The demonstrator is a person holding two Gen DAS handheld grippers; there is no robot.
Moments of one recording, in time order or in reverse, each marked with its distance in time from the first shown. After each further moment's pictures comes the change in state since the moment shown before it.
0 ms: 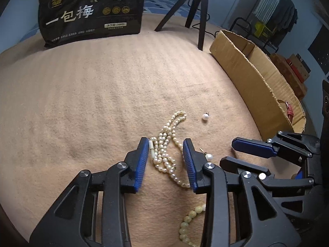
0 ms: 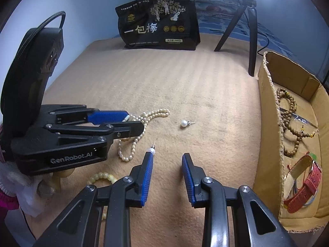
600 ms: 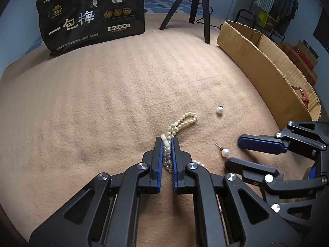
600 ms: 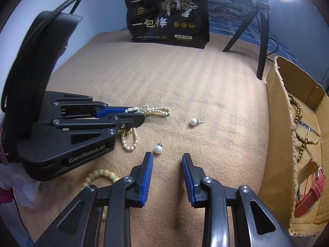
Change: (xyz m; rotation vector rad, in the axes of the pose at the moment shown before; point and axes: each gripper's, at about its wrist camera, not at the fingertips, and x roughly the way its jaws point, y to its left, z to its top) left arm 0.006 0.000 -0.006 0.071 -0.012 0.109; right arm 0.013 0.019 0.004 -0.074 0.017 -0.014
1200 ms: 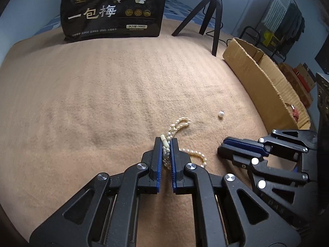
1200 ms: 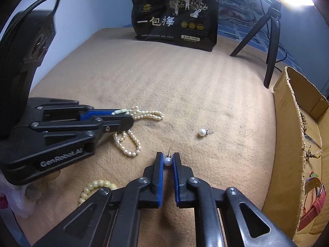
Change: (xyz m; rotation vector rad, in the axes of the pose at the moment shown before) left arm -0.021 0.023 -0.014 -0.141 -0.042 -0.065; right arm 0.006 0.005 0.008 -0.026 -0.003 -0.007
